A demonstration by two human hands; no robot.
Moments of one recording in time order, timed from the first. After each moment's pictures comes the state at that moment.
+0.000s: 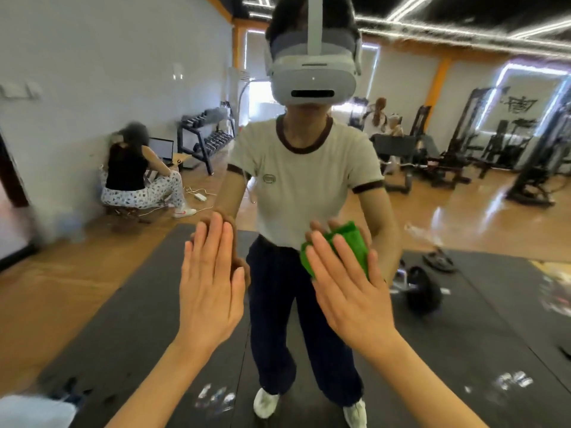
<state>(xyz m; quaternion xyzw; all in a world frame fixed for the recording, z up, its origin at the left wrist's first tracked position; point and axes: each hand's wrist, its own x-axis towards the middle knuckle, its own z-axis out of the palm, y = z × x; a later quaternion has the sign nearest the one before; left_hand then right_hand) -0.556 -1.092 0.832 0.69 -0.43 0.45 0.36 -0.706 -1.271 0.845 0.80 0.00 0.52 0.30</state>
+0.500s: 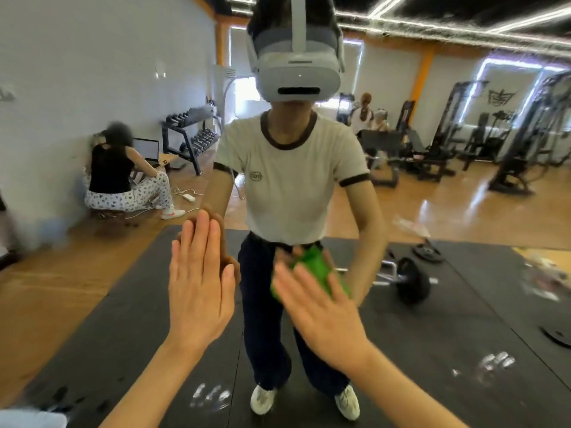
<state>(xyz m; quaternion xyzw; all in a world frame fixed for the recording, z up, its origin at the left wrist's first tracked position) -0.556 -1.092 0.831 0.69 -0.43 0.45 0.37 -0.704 -1.256 0.813 0.83 0.03 0.47 0.32</state>
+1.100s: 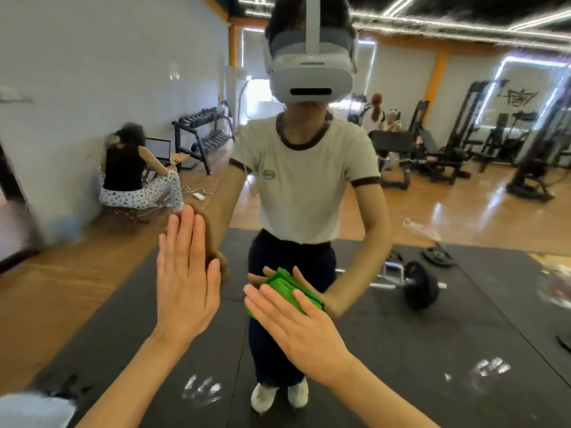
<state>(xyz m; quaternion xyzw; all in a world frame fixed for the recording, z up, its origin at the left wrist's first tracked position) -0.559 -1.091 0.831 0.70 -0.41 0.45 0.36 -0.712 -1.249 0.791 0.85 0.07 0.35 0.39</state>
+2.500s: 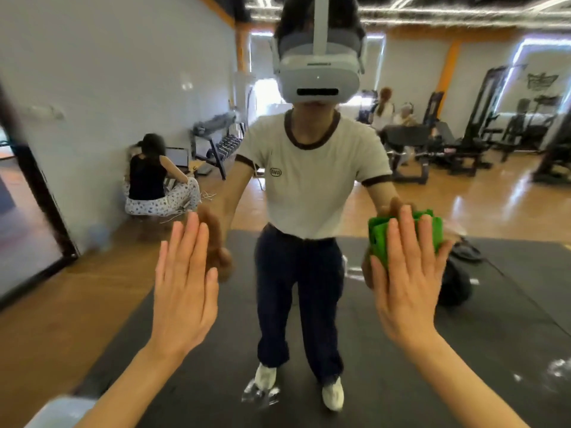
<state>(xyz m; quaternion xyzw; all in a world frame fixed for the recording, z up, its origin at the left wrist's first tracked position) -0.511 -1.009 0.837 0.72 -0.44 0.43 0.32 -0.701 -1.246 0.855 0.78 -0.14 0.60 0.16</state>
